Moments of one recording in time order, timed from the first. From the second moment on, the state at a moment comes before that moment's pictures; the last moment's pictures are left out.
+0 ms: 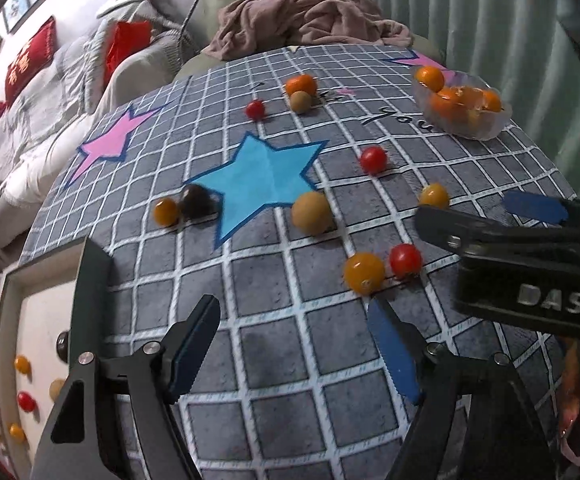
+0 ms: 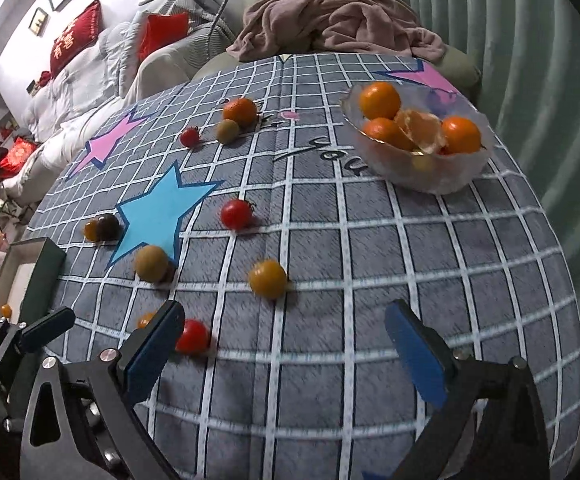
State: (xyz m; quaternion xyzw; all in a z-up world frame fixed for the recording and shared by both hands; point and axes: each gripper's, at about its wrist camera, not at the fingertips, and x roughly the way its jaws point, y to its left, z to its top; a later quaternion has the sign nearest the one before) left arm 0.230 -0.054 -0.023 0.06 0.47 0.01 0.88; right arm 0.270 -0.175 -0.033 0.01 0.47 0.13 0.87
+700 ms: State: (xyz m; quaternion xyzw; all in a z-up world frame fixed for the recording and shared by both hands) left arm 0.245 -0.077 -0.029 0.04 0.47 -0.04 0.88; right arm 0.264 -0.182 -0.039 0.01 0.46 0.17 0.87
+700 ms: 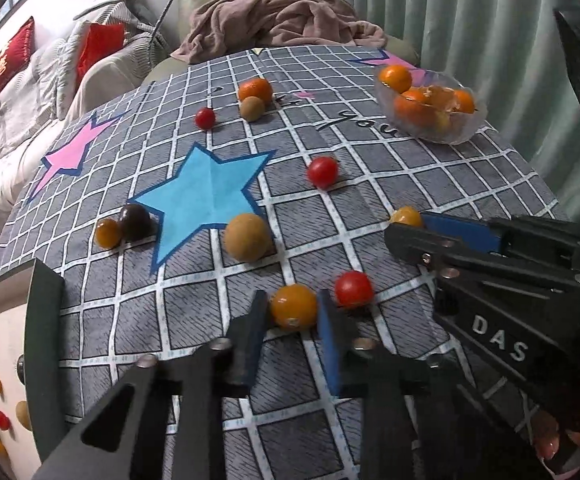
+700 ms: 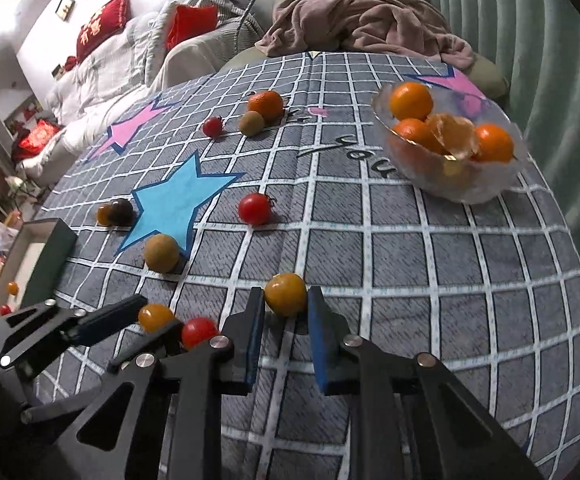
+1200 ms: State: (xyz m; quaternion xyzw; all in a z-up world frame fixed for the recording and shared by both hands) left arm 0.185 -0.047 -0.030 0.00 0.48 -0.02 0.87; right arm 0.204 -0.209 -0.039 0.04 0.48 0.18 0.86
